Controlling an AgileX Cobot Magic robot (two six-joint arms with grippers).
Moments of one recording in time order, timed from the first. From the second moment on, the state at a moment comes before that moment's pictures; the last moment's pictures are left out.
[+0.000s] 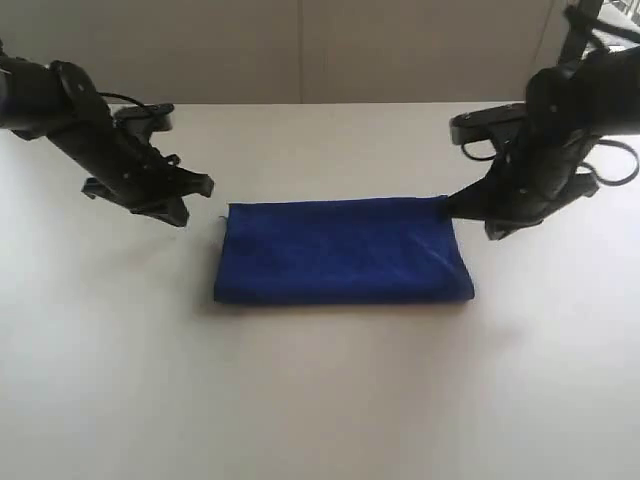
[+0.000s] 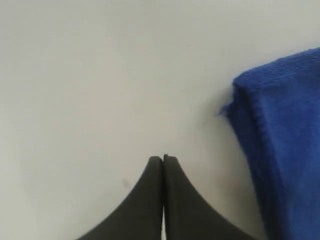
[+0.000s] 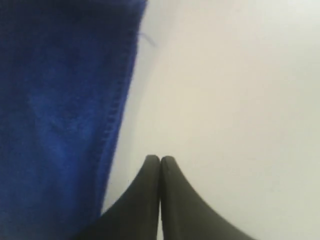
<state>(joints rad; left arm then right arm) -0.24 2.06 -1.44 -0.44 0.67 0.32 0.09 1.88 -1.21 -0.14 0.65 0.12</state>
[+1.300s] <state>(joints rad) -0.13 0.63 -0.34 -0.39 0.34 0.28 -0.05 0.45 -0.33 0.00 0.03 0.13</state>
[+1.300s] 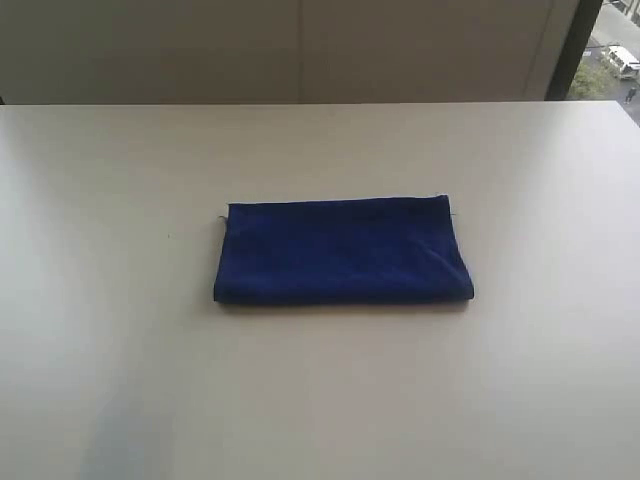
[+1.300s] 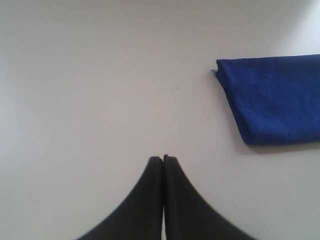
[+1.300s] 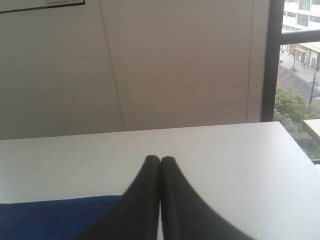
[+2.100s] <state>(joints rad) -0.13 0.63 -0.34 -0.39 0.34 0.28 -0.05 0.27 -0.30 0.01 0.07 0.13</state>
